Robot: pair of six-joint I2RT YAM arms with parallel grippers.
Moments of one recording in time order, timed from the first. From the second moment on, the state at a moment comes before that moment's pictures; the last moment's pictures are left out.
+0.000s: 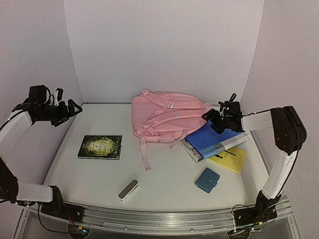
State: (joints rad) left arm 0.11 1.14 1.05 -0.59 0.50 -0.28; right arm 0.23 1.88 1.09 0.20 -0.26 0.82
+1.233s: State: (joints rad) left arm 0.11 1.14 1.05 -0.59 0.52 -0.26; right arm 0.31 1.76 1.31 0.35 -0.37 0.73
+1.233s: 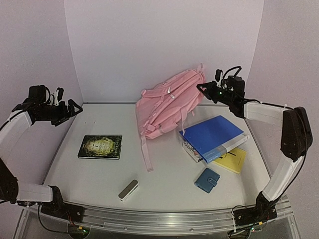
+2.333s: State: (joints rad) left arm 0.11 1.14 1.03 -0.57 0.54 -0.26; right arm 0.52 1.61 1.75 -0.39 0.06 -0.15
